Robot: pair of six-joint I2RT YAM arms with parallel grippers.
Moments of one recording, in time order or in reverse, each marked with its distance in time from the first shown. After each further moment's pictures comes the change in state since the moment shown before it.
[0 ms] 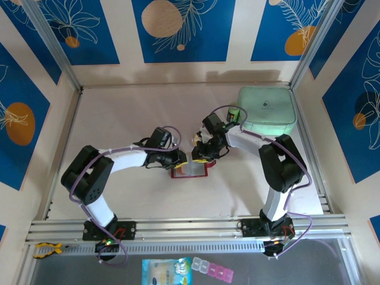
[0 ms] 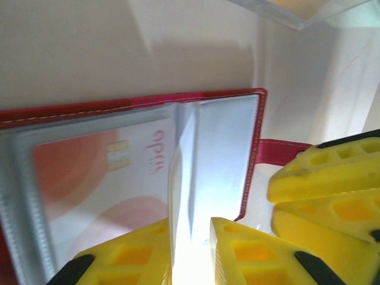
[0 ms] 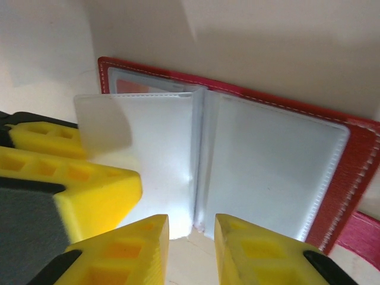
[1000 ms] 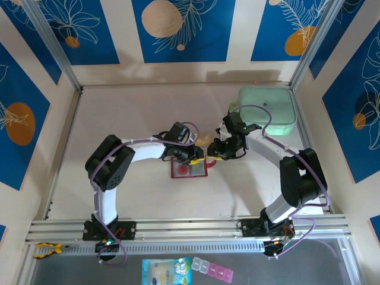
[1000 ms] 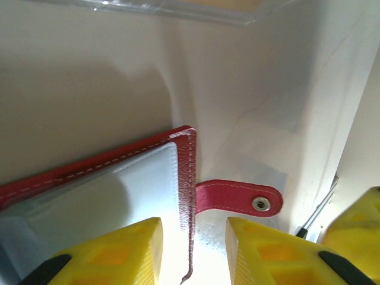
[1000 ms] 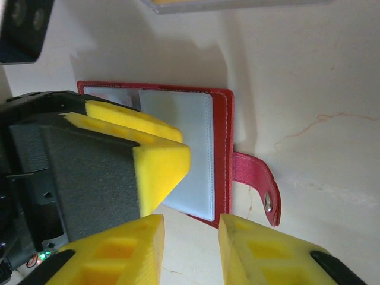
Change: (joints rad) left arm -0.084 0.250 0.259 -0.017 0.053 -0.007; right arm -0.137 -0.211 -0.137 -0.026 0.040 0.003
